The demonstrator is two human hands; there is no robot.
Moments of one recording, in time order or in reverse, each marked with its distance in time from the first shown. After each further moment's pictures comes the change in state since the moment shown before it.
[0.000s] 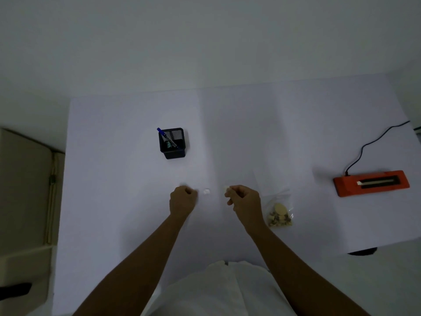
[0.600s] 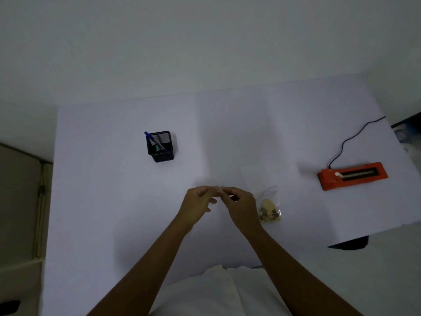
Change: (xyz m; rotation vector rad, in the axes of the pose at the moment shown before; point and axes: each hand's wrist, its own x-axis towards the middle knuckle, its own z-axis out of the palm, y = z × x) left_hand -0.093 0.069 -0.017 -0.533 -0.412 0.221; right_hand -0.018 0.007 -0.024 -0.091 -0.001 -0.179
